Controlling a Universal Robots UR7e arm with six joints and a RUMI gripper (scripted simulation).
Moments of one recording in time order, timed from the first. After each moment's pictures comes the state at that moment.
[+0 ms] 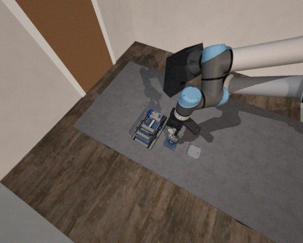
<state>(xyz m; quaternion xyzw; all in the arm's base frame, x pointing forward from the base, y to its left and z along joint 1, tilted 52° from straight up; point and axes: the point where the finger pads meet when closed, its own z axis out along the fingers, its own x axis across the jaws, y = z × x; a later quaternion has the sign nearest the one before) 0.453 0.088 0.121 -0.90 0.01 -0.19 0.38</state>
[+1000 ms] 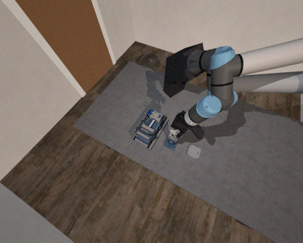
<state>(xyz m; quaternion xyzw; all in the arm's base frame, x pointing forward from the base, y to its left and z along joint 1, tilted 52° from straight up) 0.454 0.090 0.123 -0.94 0.03 -0.19 0.28</state>
